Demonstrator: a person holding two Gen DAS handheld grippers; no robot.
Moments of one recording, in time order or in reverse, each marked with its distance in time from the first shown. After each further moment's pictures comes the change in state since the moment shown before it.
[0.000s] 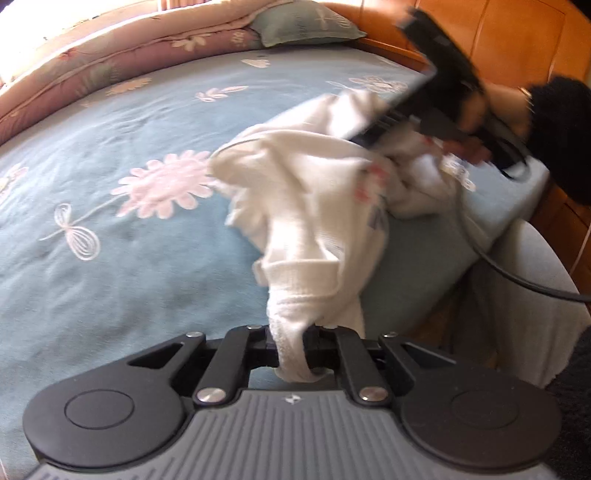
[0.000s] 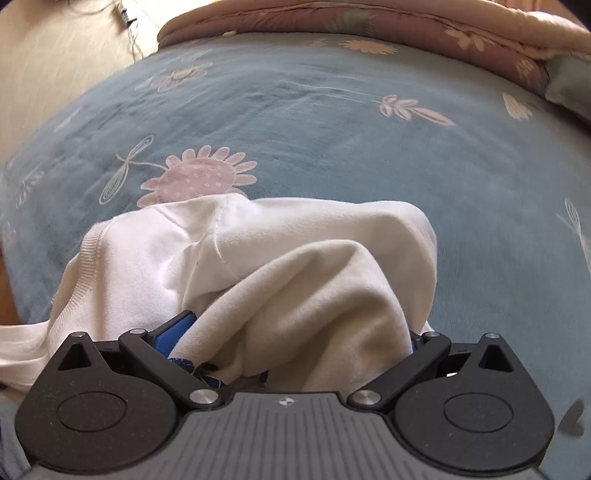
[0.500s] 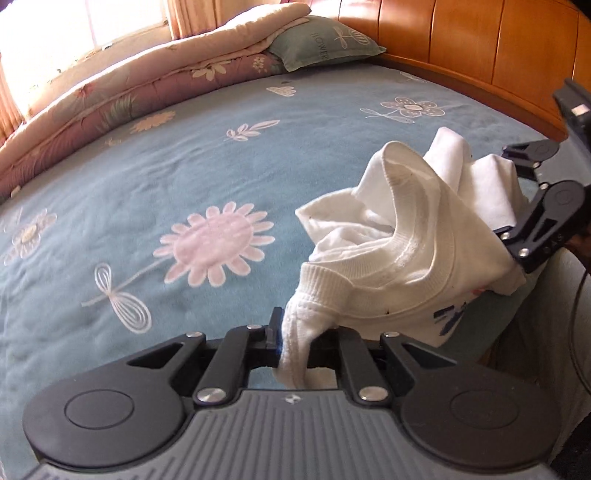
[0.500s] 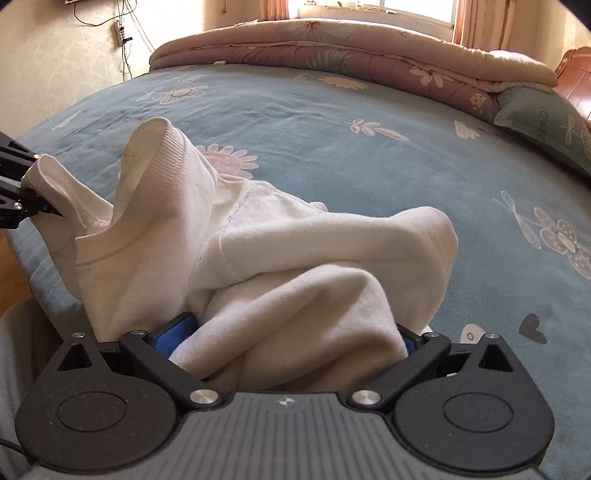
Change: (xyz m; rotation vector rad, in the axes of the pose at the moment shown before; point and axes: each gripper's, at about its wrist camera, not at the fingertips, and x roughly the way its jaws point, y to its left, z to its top) left arm -0.001 0.022 0.049 0.070 -0.053 0.110; right arm -0.065 0.048 -0.075 -0.068 -0.145 -0.153
